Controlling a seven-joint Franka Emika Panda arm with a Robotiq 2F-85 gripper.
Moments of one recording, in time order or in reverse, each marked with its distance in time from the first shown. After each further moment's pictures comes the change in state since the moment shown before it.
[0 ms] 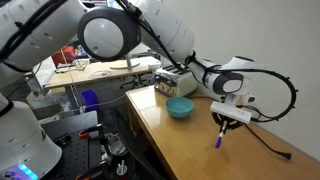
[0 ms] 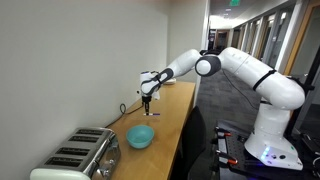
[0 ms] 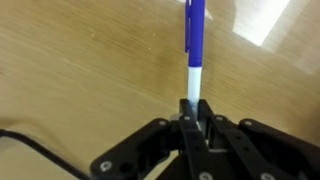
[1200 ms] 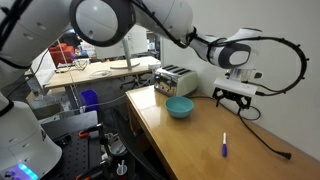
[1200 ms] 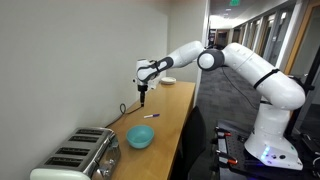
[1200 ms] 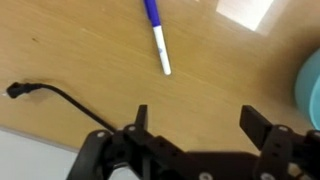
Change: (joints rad) arm 0.016 -0.106 0.023 0.057 0.030 -0.135 0.067
